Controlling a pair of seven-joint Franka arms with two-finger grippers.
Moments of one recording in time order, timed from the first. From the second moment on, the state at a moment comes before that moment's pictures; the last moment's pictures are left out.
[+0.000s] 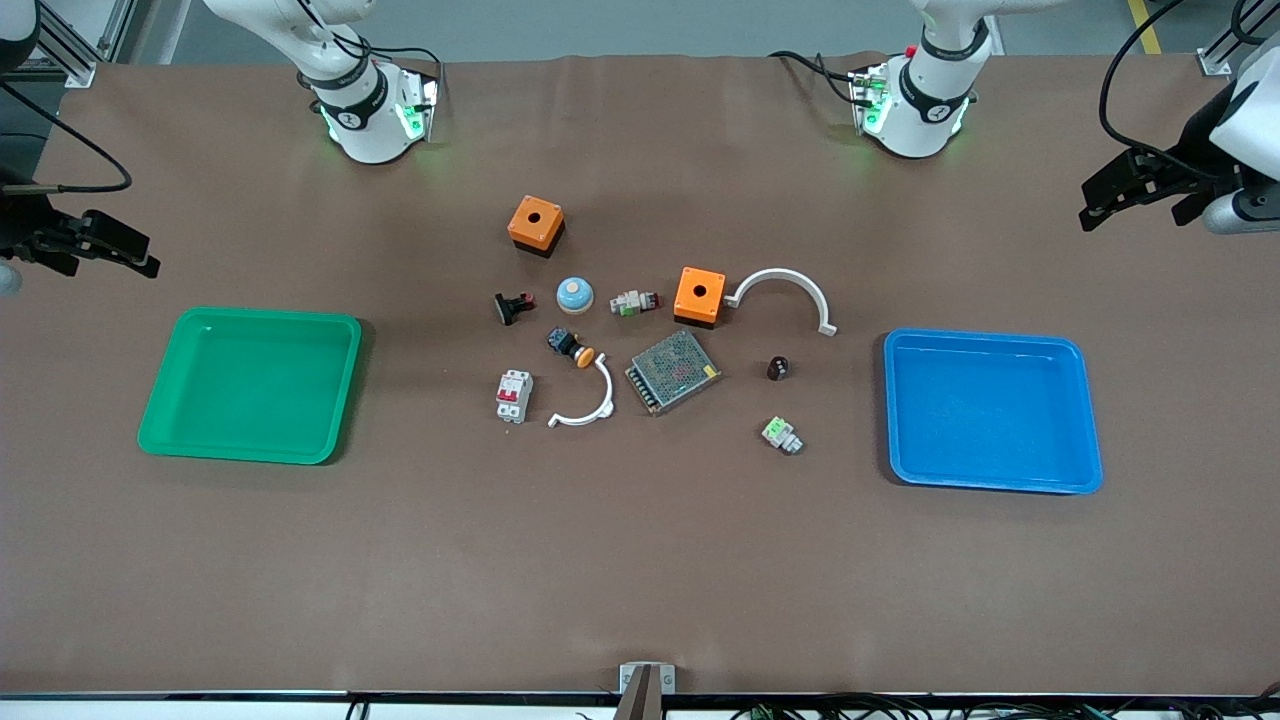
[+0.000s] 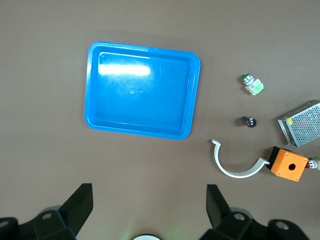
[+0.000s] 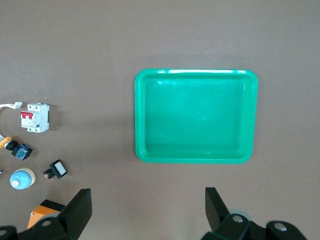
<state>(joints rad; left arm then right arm) 0.03 -0.10 -0.11 -1.62 0.00 1.51 -0.12 -0.01 -0.07 -0.09 -1.72 0.02 1.62 -0.04</state>
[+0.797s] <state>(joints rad) 0.03 -0.06 -0.12 -1.59 0.02 1.51 -0.12 -0.01 -0.07 -0.08 -1.72 0.02 1.65 -0.07</state>
